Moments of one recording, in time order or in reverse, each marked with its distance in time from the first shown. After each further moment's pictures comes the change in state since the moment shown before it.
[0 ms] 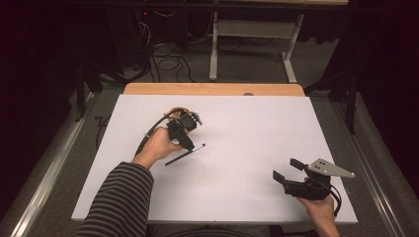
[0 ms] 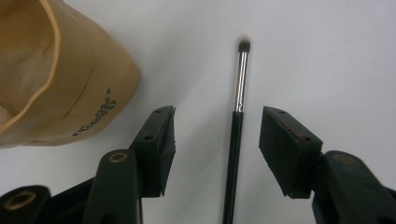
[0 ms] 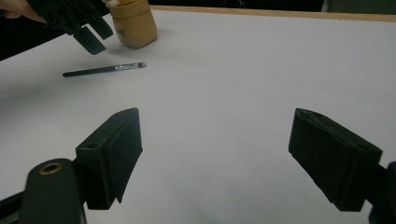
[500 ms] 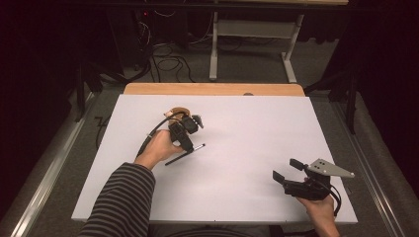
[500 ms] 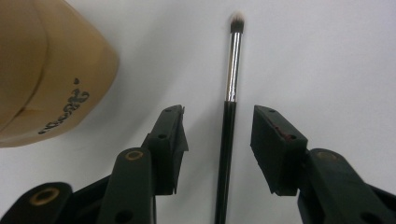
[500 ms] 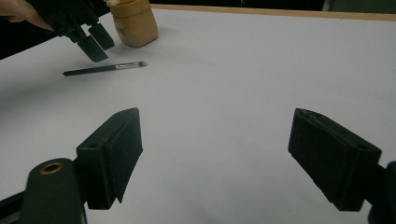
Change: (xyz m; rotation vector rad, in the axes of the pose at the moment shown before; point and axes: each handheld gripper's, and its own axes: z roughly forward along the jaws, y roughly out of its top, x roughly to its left) left arm 0.000 0.002 0.013 0.073 -0.044 0.002; right arm 0.000 0.000 0.000 0.002 0.002 -0.003
